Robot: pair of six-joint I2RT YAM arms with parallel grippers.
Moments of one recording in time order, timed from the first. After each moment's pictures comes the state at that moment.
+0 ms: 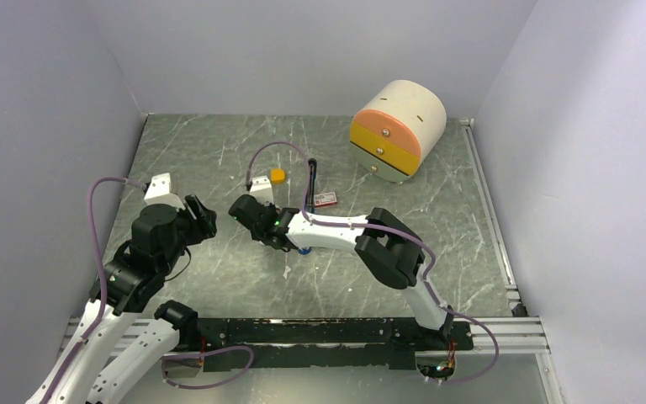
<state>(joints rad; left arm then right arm) -0.45 0.55 0.79 -0.68 -0.35 -0.51 1.12 2.13 1.57 -0.30 0.49 0.63</state>
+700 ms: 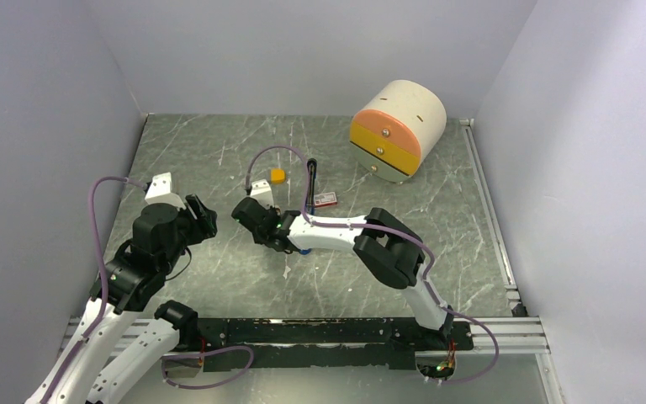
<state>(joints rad) -0.45 0.55 0.79 -0.68 -0.35 -0.51 1.12 2.13 1.53 -0.25 0.45 0.58</state>
